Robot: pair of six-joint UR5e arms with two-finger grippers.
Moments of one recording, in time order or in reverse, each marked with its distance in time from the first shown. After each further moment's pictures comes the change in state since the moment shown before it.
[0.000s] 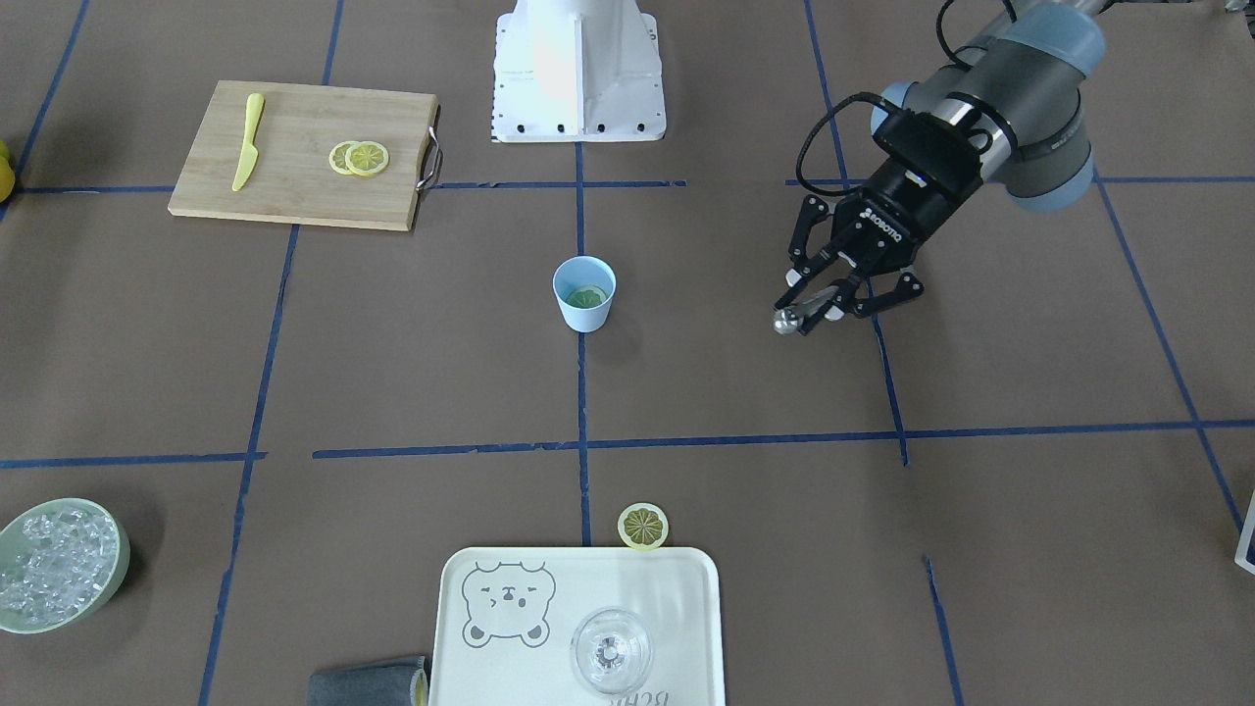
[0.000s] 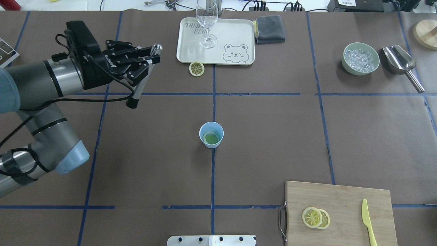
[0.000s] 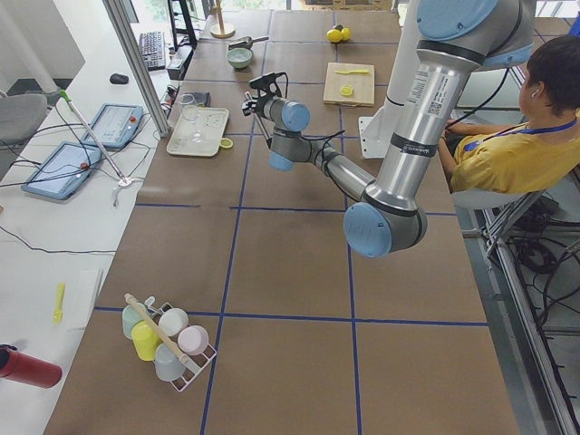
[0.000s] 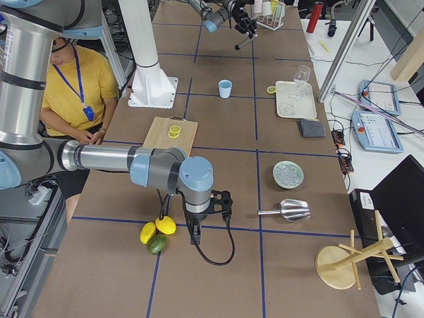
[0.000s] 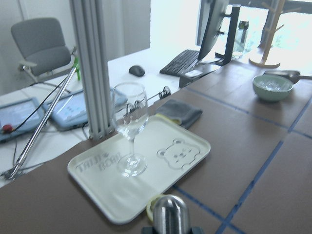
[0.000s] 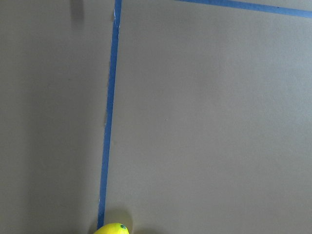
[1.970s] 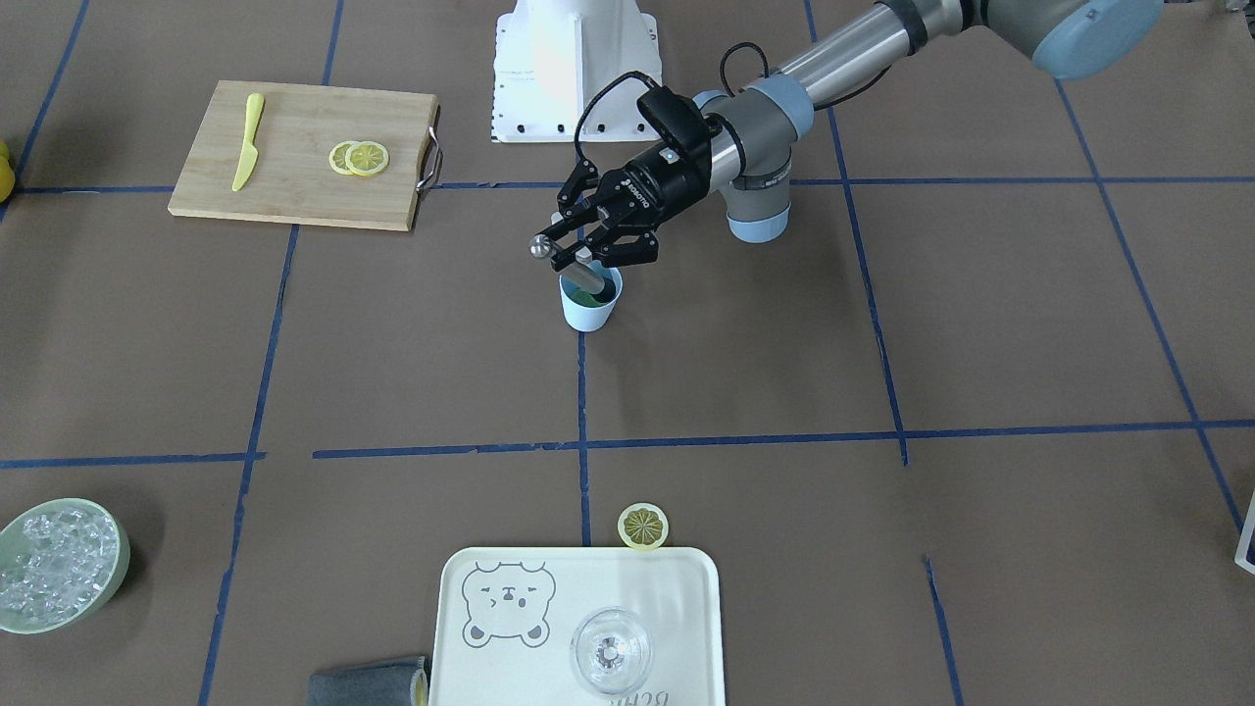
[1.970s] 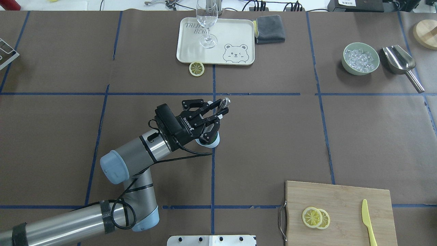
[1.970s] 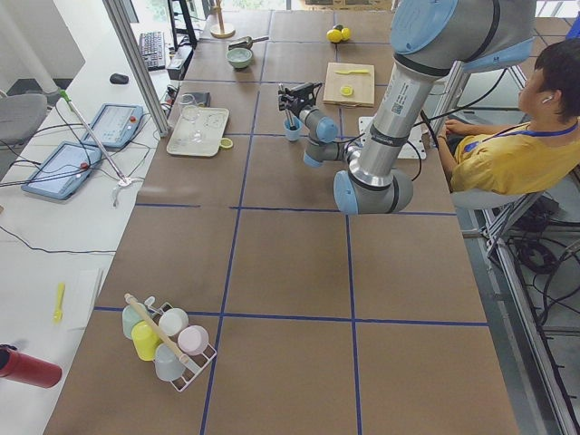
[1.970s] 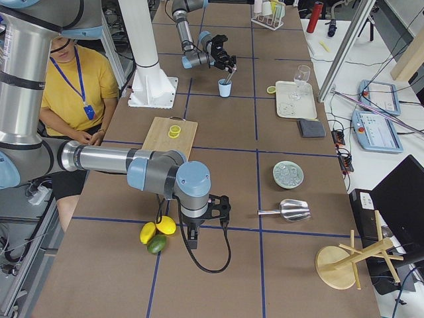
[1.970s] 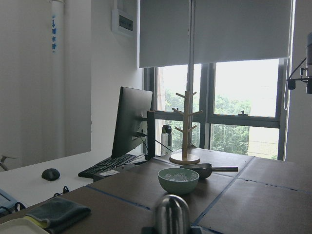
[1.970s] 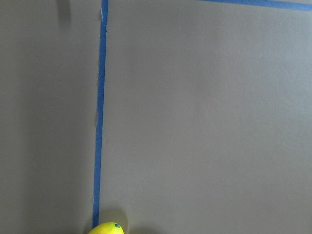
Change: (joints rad) left arm 0.370 -0.247 0.433 -0.431 0.416 0.230; right arm 0.025 -0.001 -0.017 0.000 0.000 0.003
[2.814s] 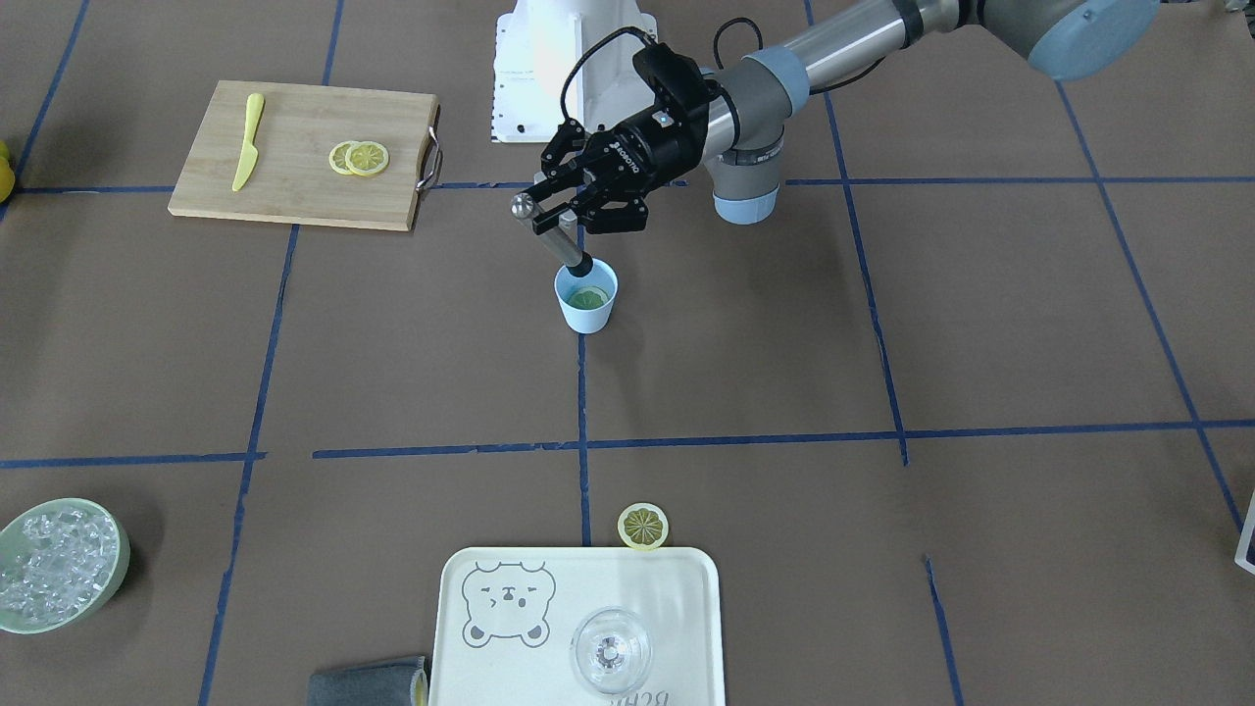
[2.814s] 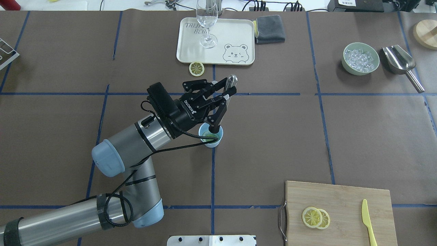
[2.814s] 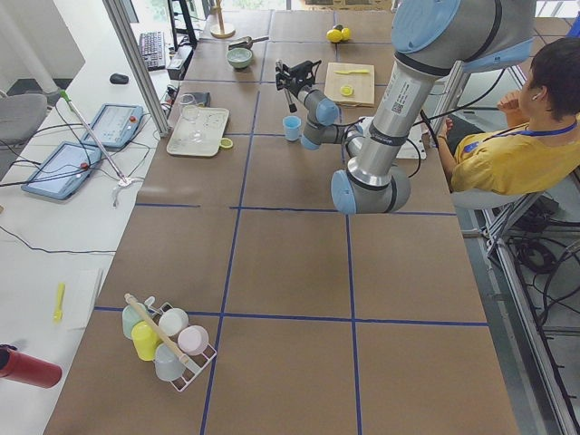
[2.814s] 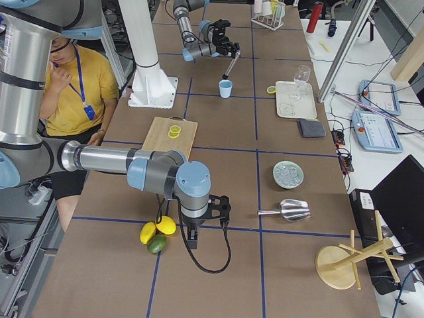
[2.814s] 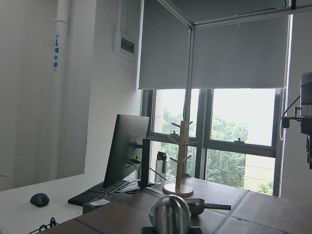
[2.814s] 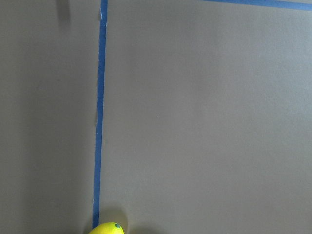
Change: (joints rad) left arm -0.050 -0.002 -0.218 0.180 0.002 -0.117; right arm 0.000 0.000 0.000 0.000 0.000 0.002
